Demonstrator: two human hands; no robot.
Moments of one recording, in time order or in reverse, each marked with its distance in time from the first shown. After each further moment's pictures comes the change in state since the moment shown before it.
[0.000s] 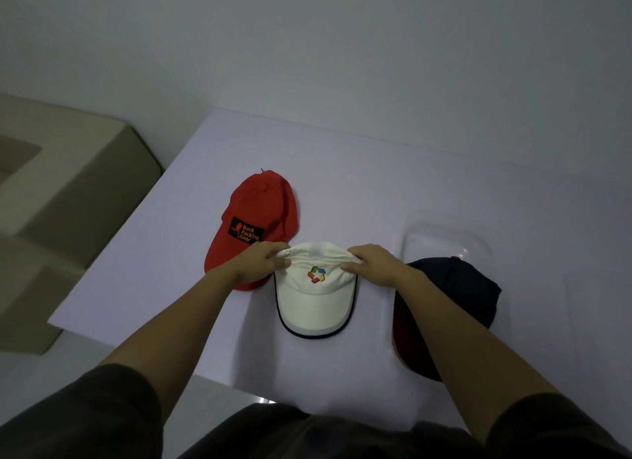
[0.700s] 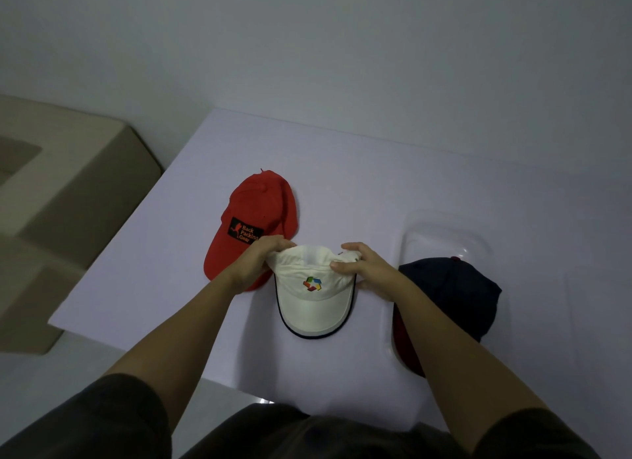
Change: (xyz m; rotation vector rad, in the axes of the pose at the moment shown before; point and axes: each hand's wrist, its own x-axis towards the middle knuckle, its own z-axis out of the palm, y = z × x) left_hand 0.000 0.006 0.010 -0.594 0.075 -0.064; right_hand -0.008 -0.009 0.019 0.968 0.022 0.214
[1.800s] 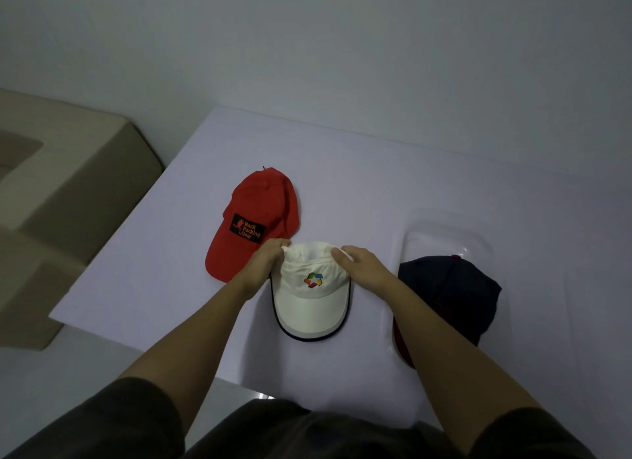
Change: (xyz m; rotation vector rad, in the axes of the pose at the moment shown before) left_hand 0.001 -0.019 0.011 0.016 0.131 0.009; right_hand -0.001 -0.002 0.016 -0.442 0.094 -0.212
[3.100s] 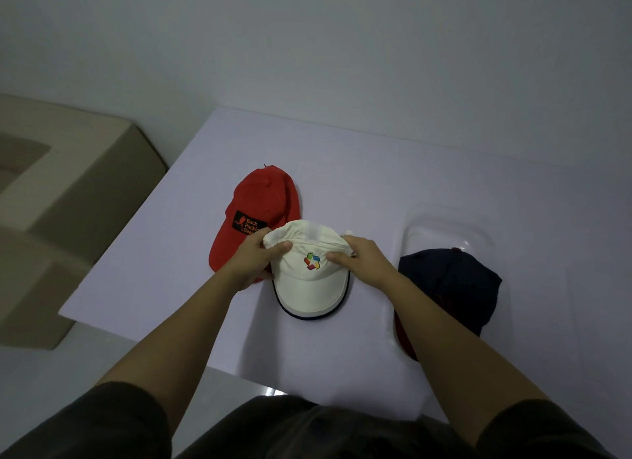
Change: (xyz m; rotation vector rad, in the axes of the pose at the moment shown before) left_hand -0.013 0.012 -0.013 -0.083 0.071 -0.105; right_hand -0.005 -0.002 -0.005 -0.005 0.034 -0.164
